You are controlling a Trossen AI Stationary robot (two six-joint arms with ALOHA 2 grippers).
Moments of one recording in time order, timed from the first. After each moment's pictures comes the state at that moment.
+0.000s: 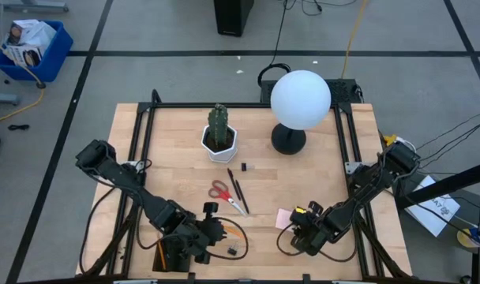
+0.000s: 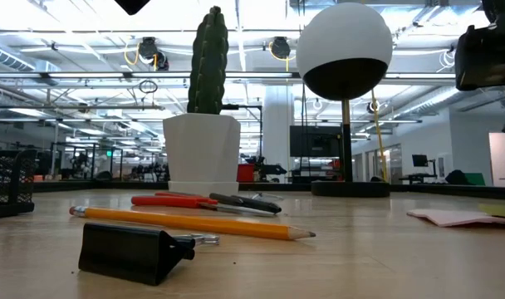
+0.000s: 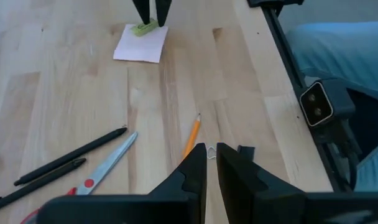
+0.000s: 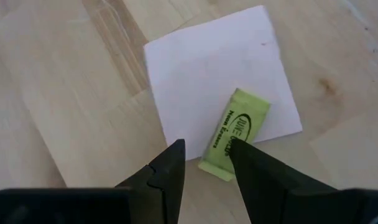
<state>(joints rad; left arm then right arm) -0.64 1.69 1.24 -0.40 -0.34 -0.35 0.77 1.67 0.85 -0.56 0.30 1.32</state>
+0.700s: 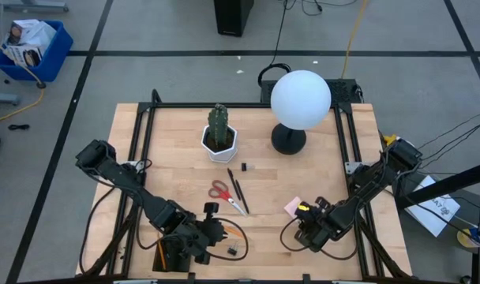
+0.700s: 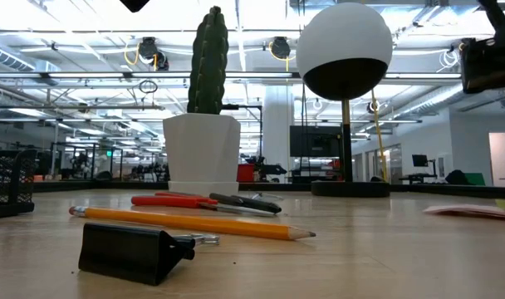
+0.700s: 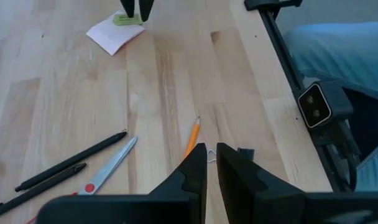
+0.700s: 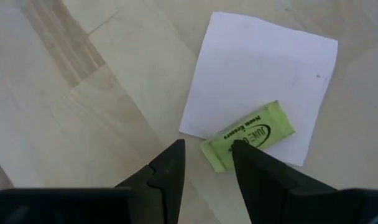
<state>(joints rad) -0.64 1.69 1.24 -0.39 -0.34 -0.33 0.77 1.62 0.85 -0.70 0.30 1.40</state>
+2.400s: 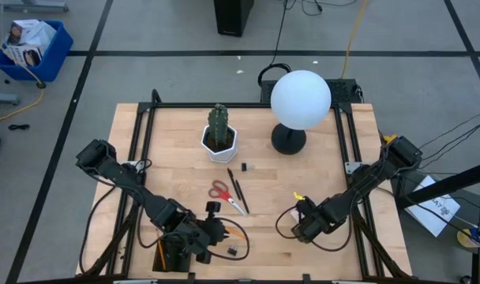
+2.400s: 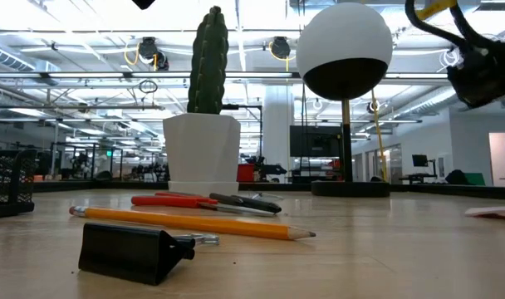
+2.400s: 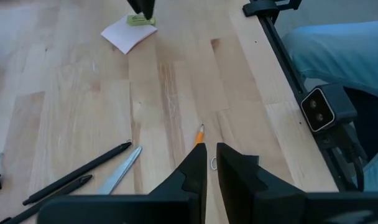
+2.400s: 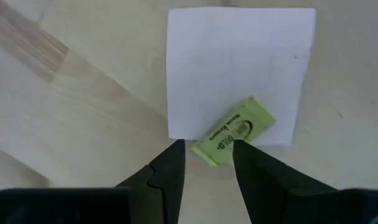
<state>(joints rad) -0.63 1.69 1.24 -0.36 -0.34 -0.28 0.67 1.59 0.91 -0.82 0.02 1.61</state>
